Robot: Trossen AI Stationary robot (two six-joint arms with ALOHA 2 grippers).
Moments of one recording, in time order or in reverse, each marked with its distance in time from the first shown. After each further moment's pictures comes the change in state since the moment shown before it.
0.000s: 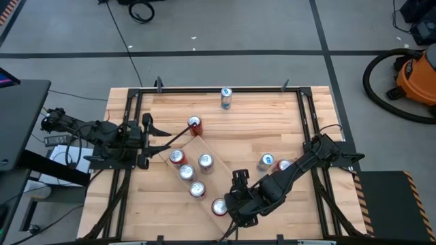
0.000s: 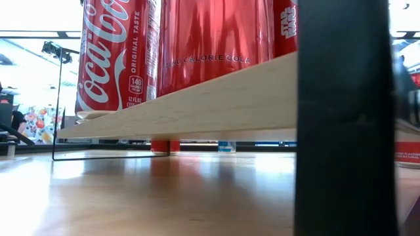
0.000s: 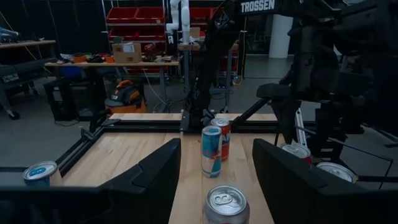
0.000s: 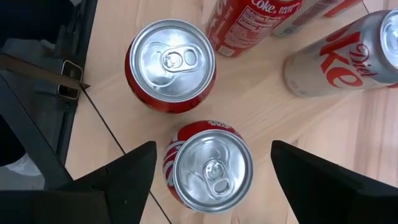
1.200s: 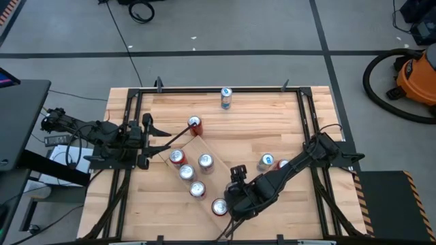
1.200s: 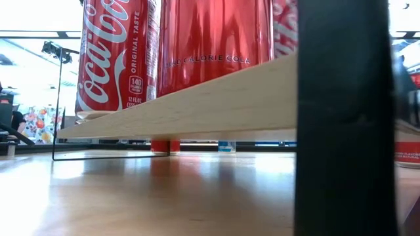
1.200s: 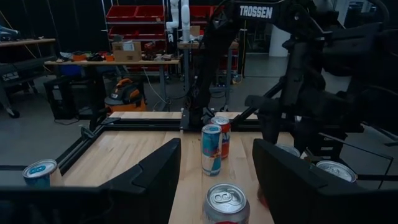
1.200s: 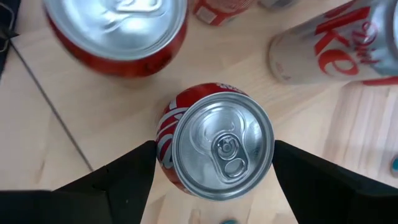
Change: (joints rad) left arm 0.000 0.000 0.000 -0.007 0.000 -0.003; right arm -0.043 -0.001 -0.122 0.009 0.051 -0.142
